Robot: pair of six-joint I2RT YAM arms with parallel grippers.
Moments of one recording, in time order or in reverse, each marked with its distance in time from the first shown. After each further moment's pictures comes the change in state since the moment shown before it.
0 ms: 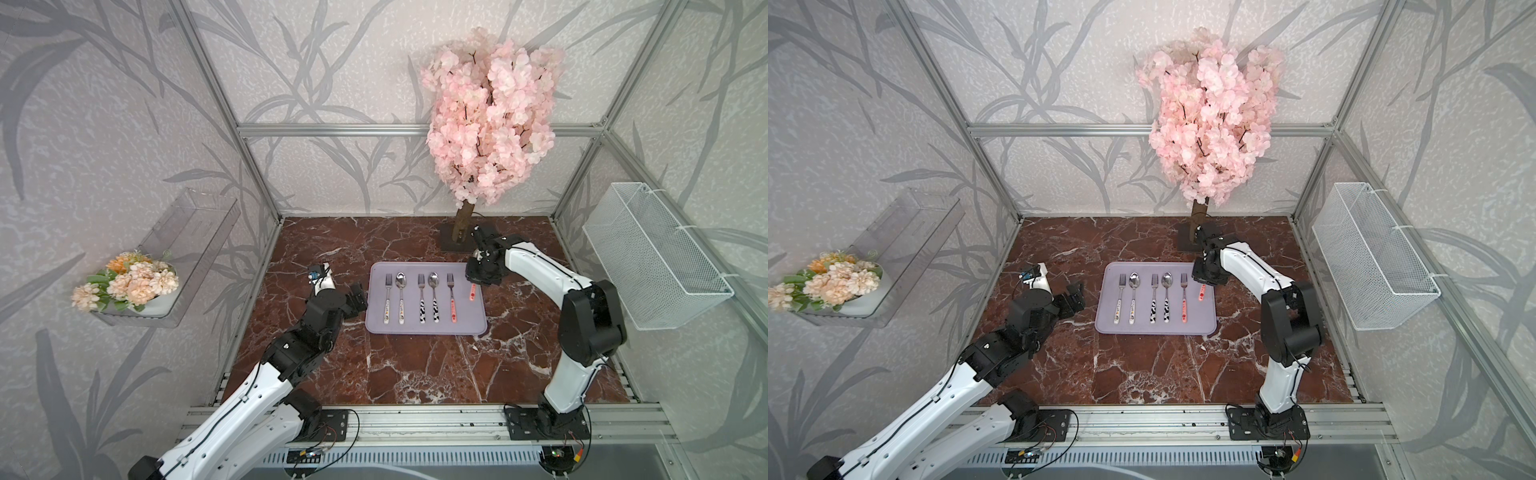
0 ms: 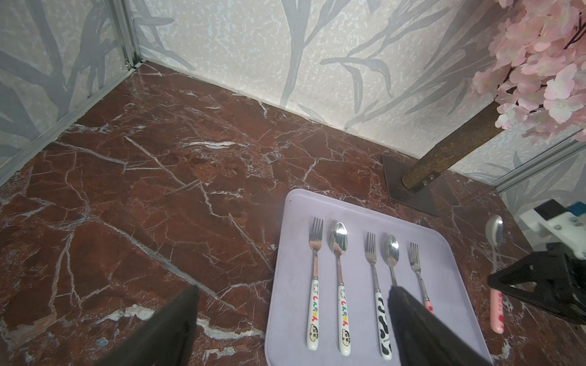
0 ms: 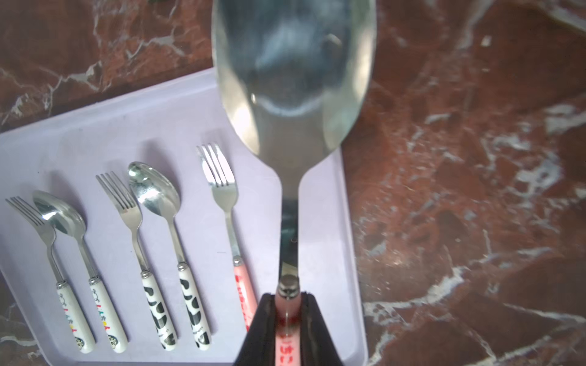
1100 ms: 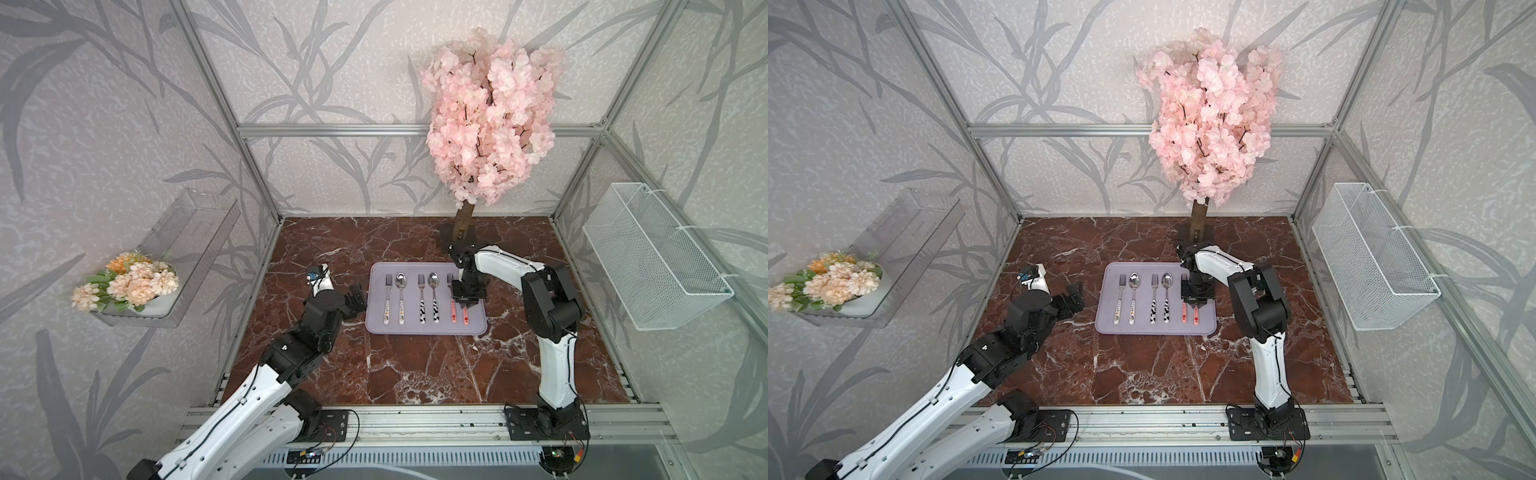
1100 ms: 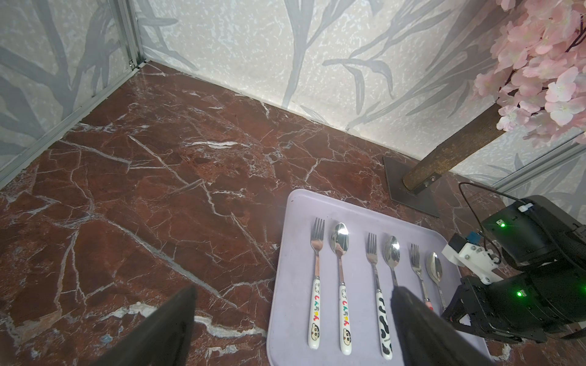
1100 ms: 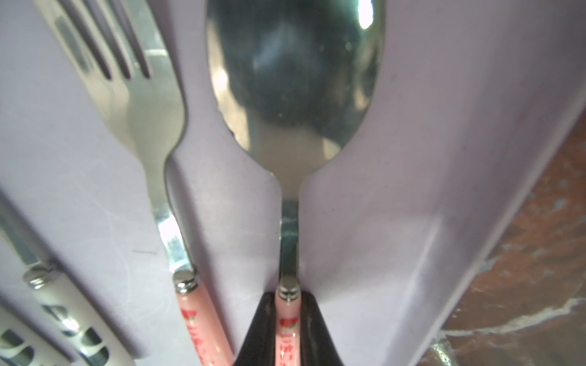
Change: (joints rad) left arm 0.003 -0.011 0.000 -0.015 -0.003 0.001; right arm 0.071 0.225 0.047 -0.133 -0.019 -0.114
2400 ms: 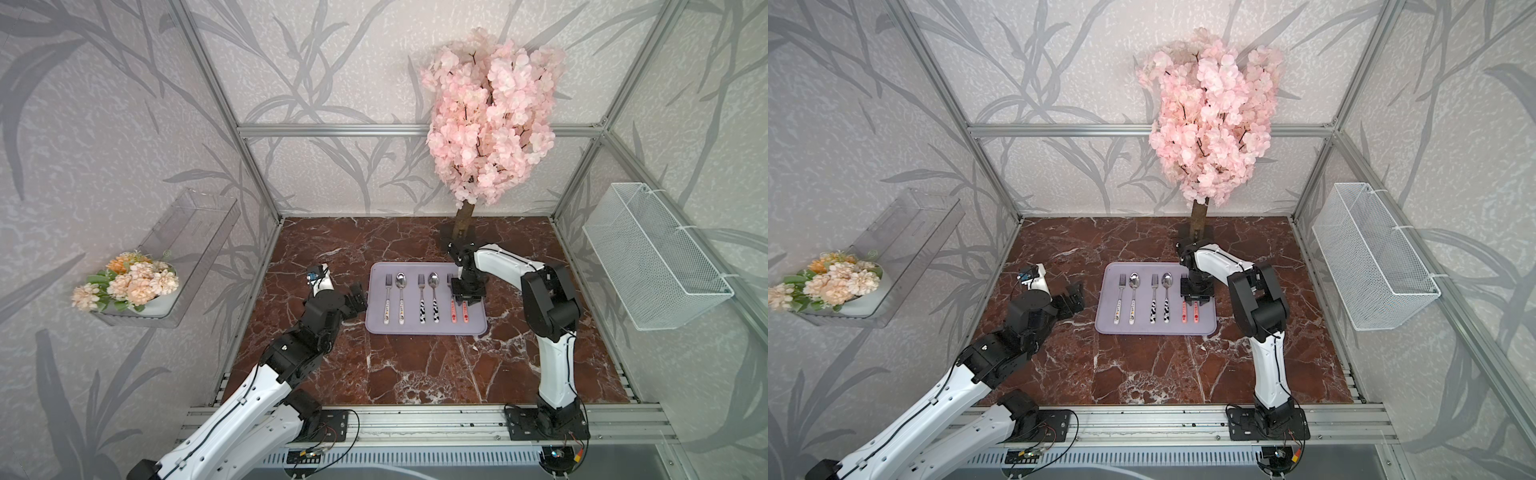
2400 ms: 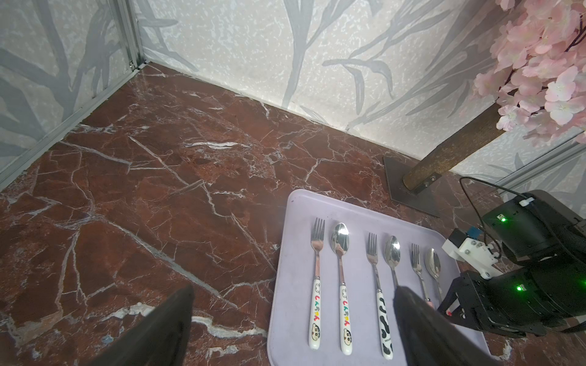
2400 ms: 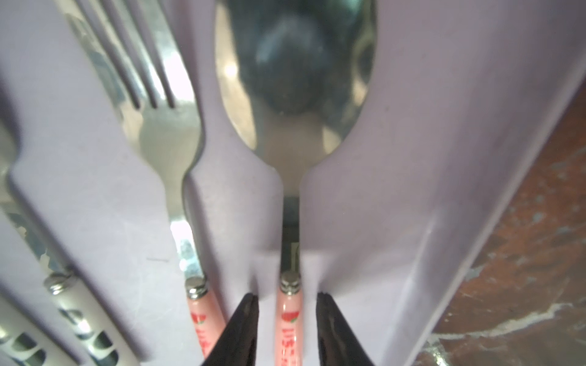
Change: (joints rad) left arm 0.000 0.002 0.001 -0.003 -0.003 0.003; right arm 0.016 -0.012 0.022 -0.003 0.006 -0.001
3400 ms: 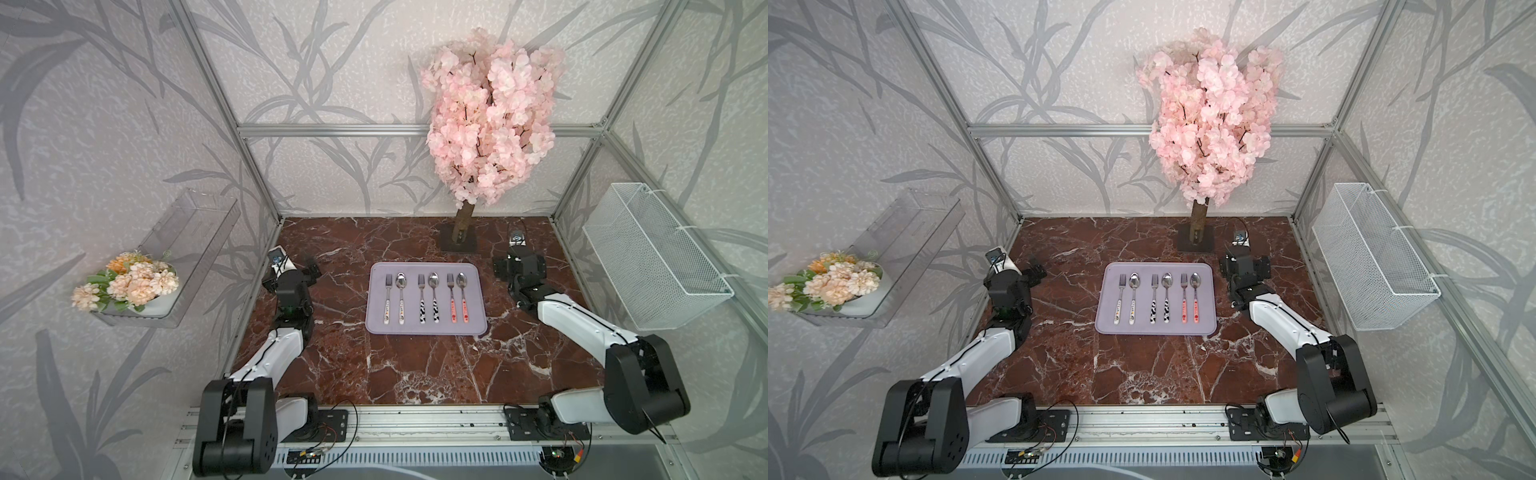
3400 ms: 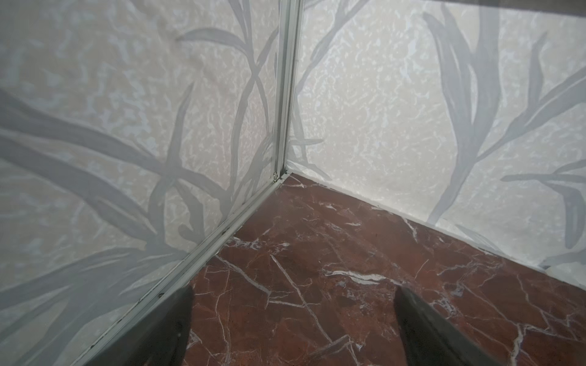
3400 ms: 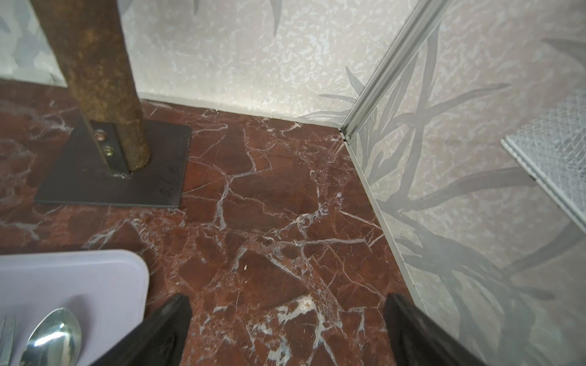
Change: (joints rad) left arm 0.634 0.486 -0.211 1.003 0.110 0.419; right arm -0.216 -0.704 -0.775 1.176 0.558 -0.498
